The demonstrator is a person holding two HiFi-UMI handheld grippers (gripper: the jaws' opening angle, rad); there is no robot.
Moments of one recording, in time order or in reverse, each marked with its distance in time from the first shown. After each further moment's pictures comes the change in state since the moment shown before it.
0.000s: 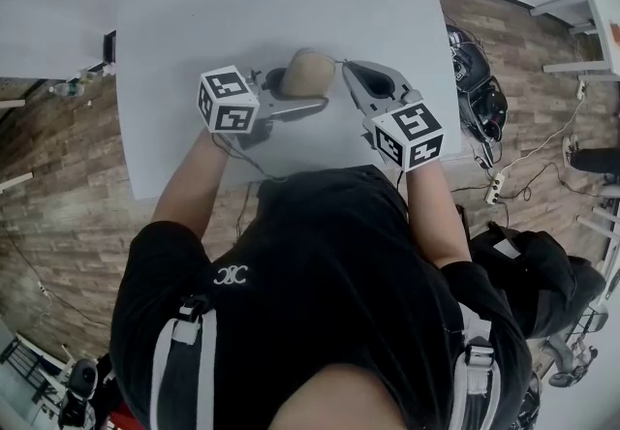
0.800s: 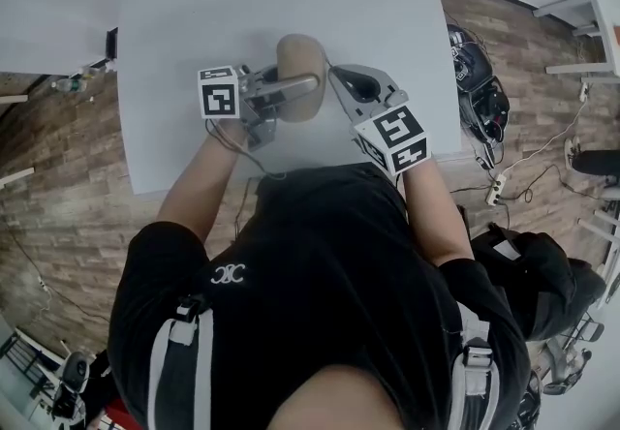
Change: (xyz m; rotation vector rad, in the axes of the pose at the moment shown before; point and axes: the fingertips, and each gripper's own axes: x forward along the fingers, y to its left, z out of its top) left arm -0.010 0.008 0.022 -0.397 -0.317 -0.120; right arm 0.003 0.026 -0.005 -0.117 0.038 0.052
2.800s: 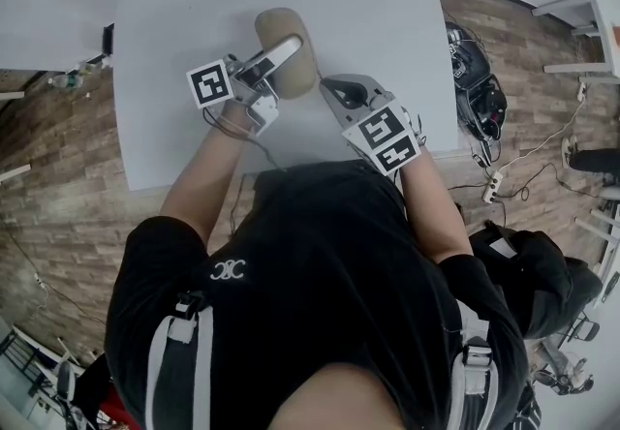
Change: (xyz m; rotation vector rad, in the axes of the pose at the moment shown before) left arm -0.011 0.022 0.051 -0.183 -0.340 0.052; right arm 0.008 0.023 -0.037 -0.085 0.139 0.088
